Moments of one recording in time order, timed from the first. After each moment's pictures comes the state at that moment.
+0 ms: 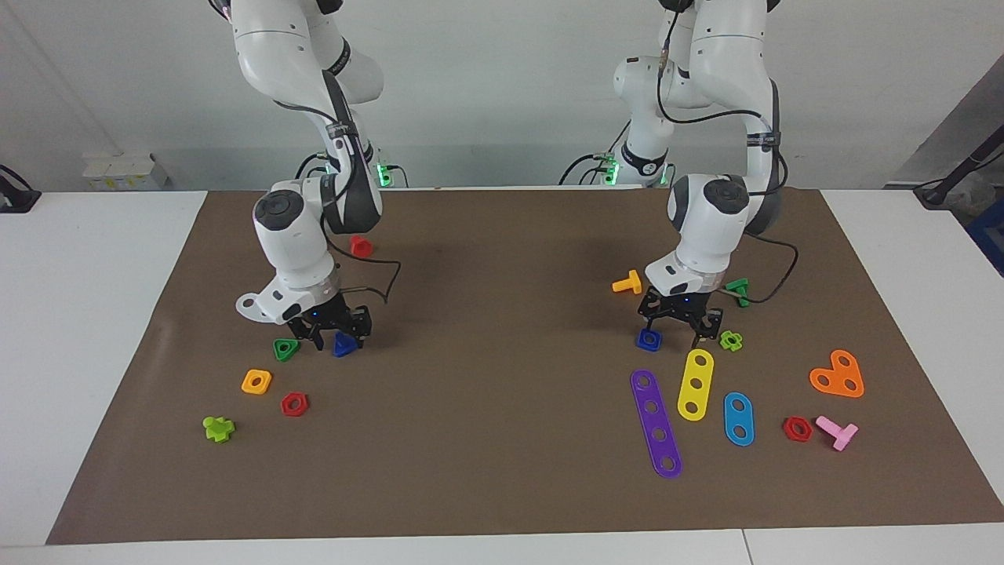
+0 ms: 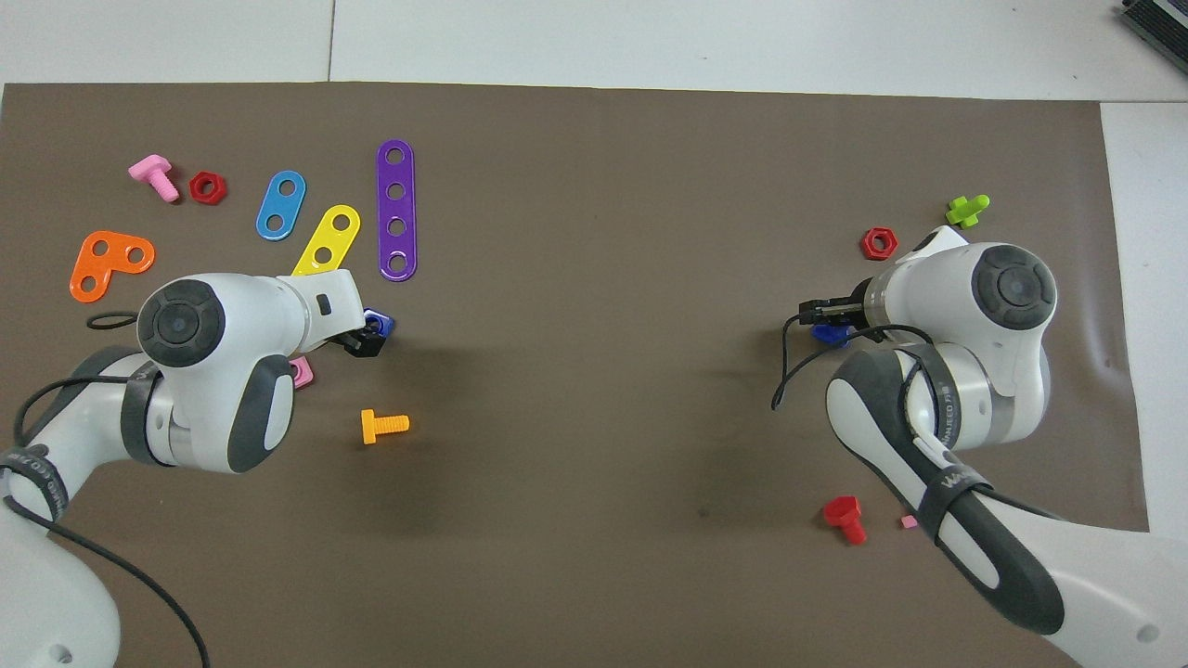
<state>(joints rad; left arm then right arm) -0.25 0.21 0.04 -2.20 0.01 2.62 0.35 0.09 0.24 0.03 -2.11 -0.01 2.47 0.11</state>
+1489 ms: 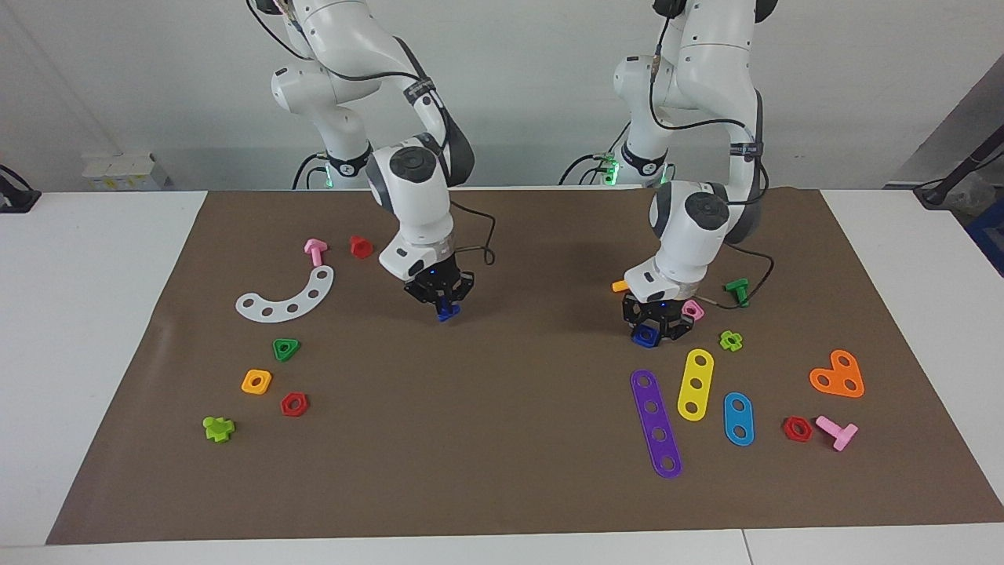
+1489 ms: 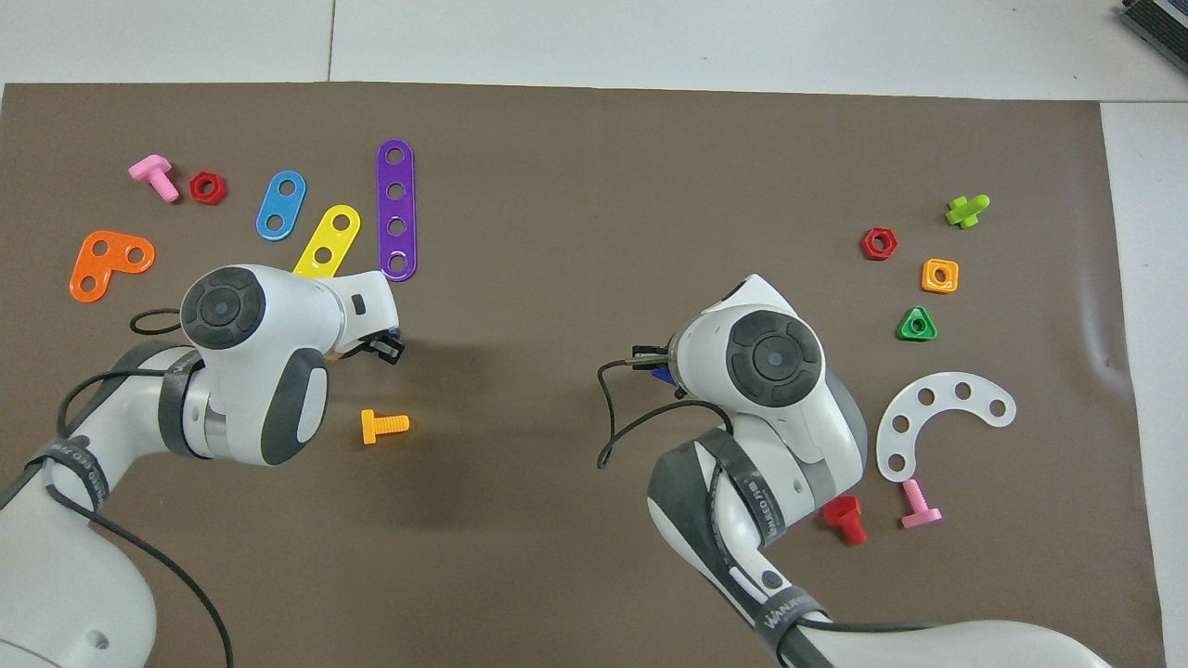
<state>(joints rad) -0.31 0.24 0.03 -2.15 -0.07 2.49 0.31 0.46 0.21 0.04 -2.04 -0.02 2.40 0.53</state>
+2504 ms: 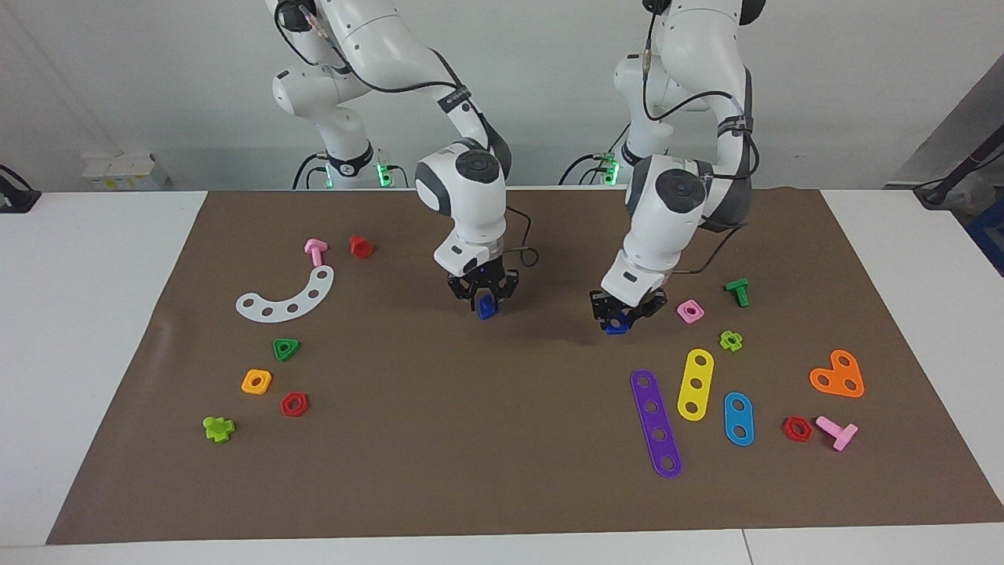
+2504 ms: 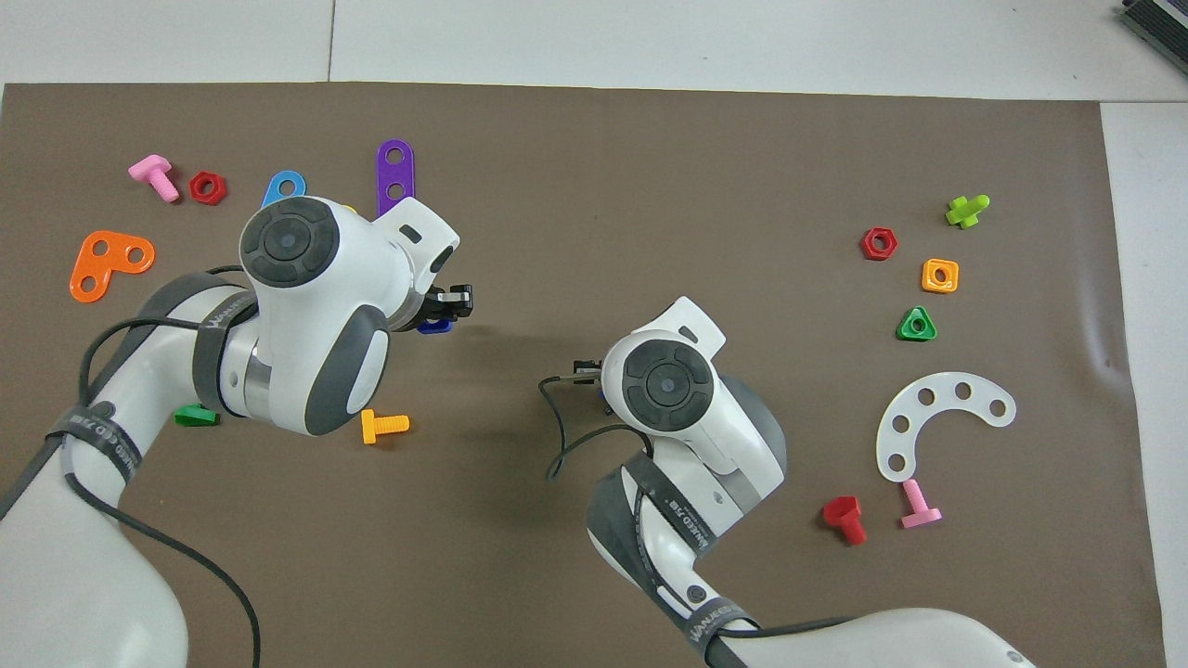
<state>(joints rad) -0.45 0.25 0.03 -1.90 -0.07 2.22 -0.41 0.56 0.30 0.02 -1.97 -0.10 2.40 0.70</state>
